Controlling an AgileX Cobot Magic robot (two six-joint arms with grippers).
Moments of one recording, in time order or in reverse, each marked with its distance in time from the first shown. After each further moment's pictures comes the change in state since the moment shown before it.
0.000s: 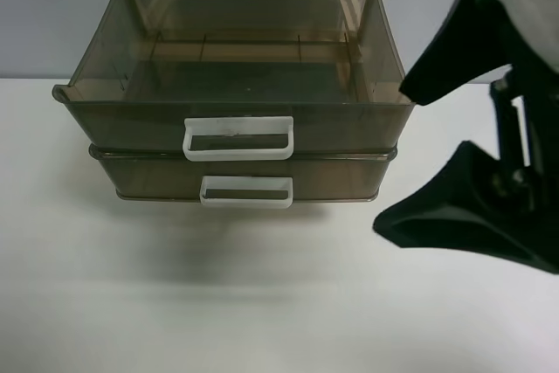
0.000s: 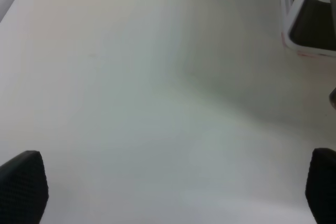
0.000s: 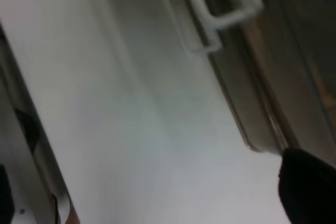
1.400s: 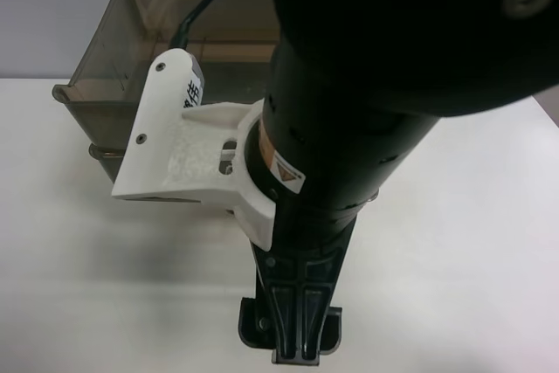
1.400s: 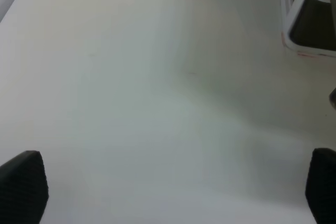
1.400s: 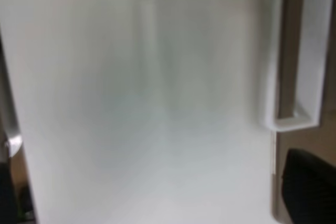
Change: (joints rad) left arm 0.000 0.000 0.000 0.000 0.000 0.000; right arm 0.156 0.417 -0.031 -0.171 -0.064 0.005
